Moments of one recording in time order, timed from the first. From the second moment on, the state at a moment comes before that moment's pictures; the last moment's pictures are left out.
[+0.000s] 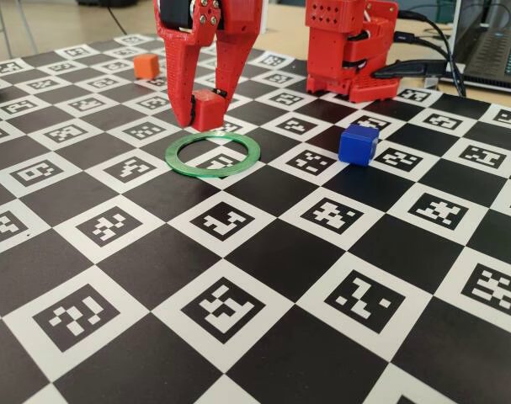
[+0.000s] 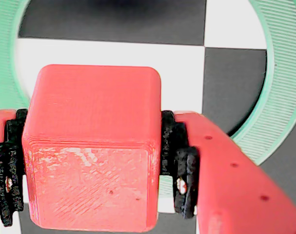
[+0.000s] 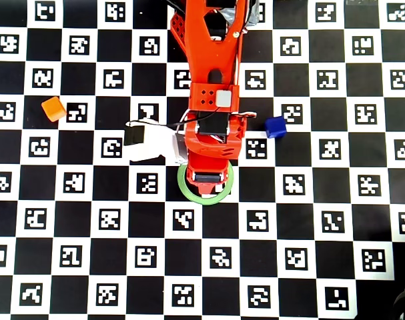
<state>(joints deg) 3.3 92.5 113.6 57.3 -2.5</state>
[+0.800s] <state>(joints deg) 3.3 89.0 114.9 54.7 -3.6</state>
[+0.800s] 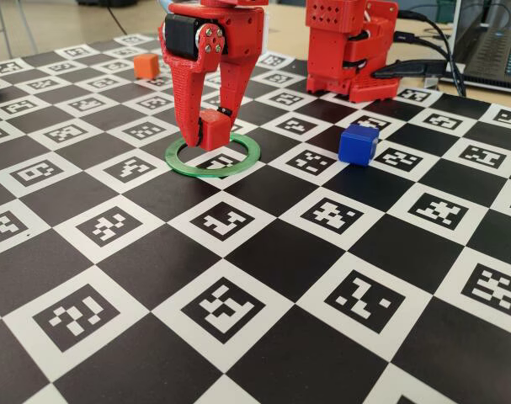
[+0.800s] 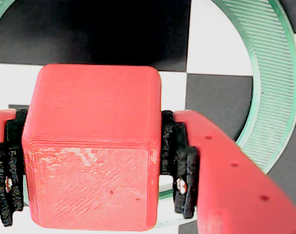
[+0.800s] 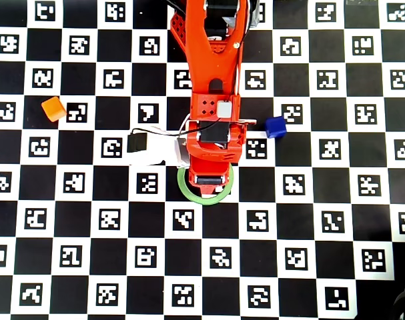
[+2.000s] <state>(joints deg) 3.3 86.7 115.9 52.7 -2.7</state>
